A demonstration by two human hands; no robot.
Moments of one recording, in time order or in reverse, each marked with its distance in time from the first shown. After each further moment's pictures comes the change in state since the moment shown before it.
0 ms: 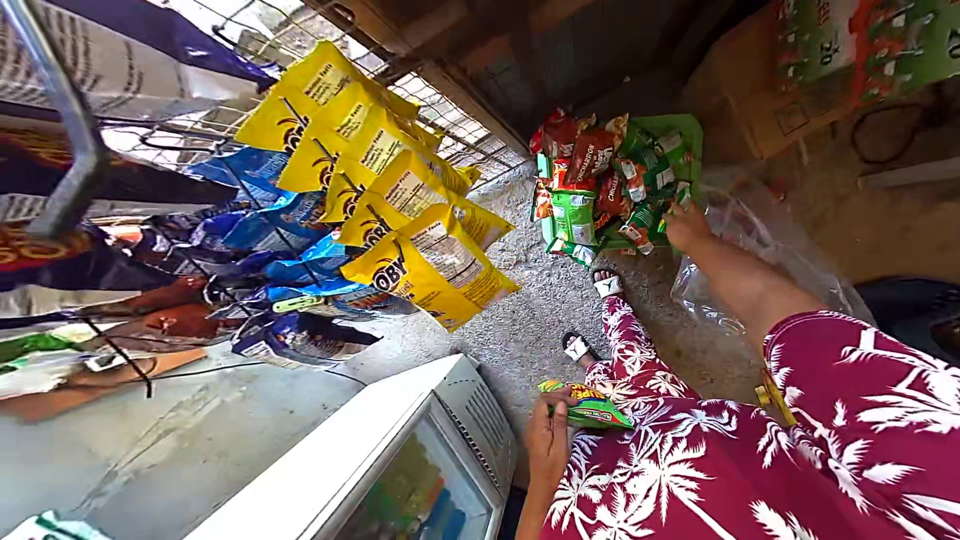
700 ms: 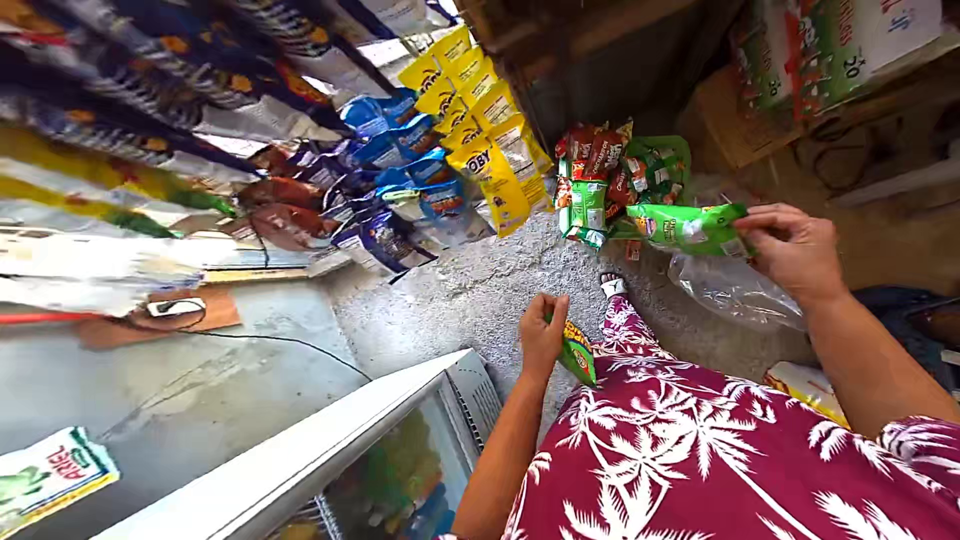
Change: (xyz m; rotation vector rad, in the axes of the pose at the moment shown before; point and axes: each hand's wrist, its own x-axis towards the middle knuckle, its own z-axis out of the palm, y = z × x) left_hand -0.006 0.048 -0.050 0.088 0.051 0.038; right_hand -0.354 -0.082 -0.042 1.128 0.978 -0.260
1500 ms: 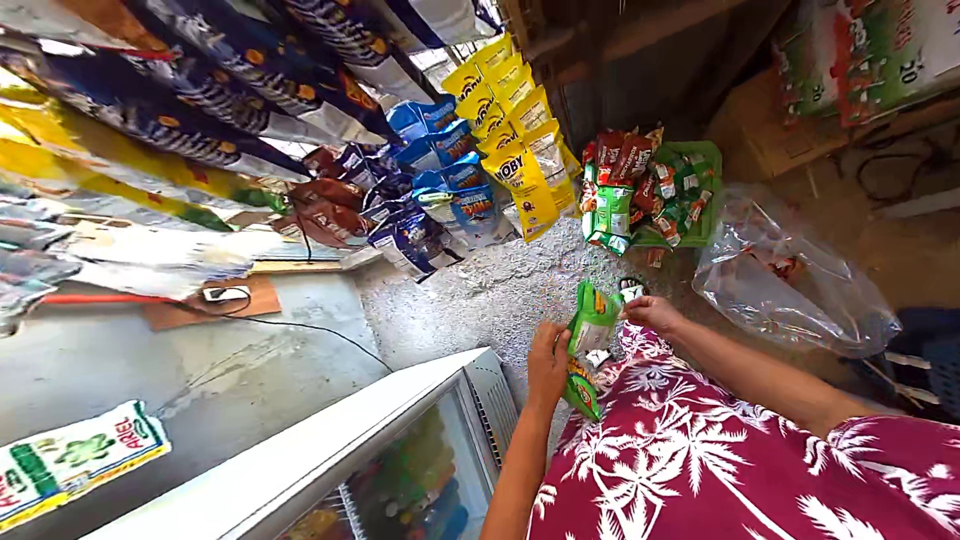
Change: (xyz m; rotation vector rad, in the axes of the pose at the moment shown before) left_hand -0.022 -0.041 -0.024 0.215 0.030 0.210; right_hand -0.036 0.099 0.201 0.403 -0.464 0.935
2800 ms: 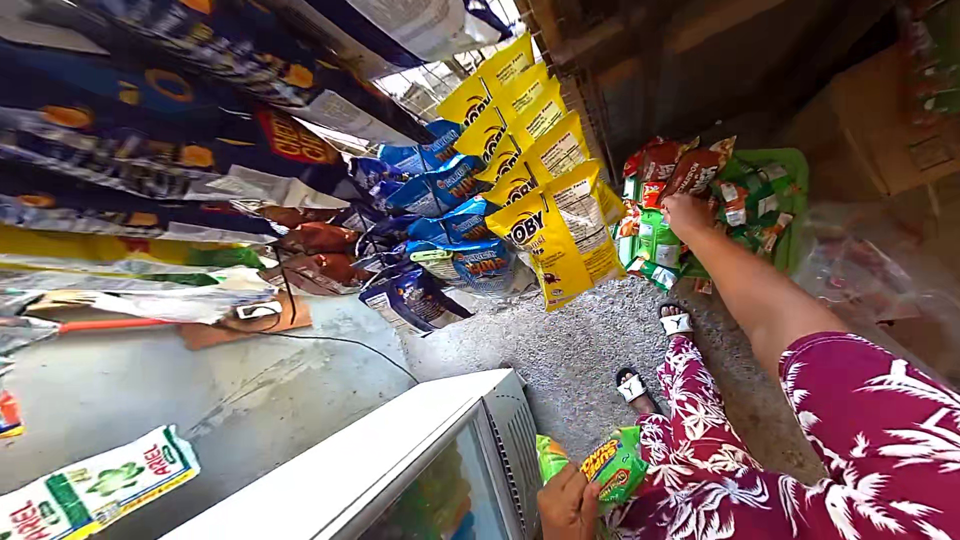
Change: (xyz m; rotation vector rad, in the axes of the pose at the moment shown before) left_hand -0.048 -0.036 0.012 0.310 0.169 0.069; right_hand 0.268 -0.174 -0.046 -1.203 0.356 -0.566
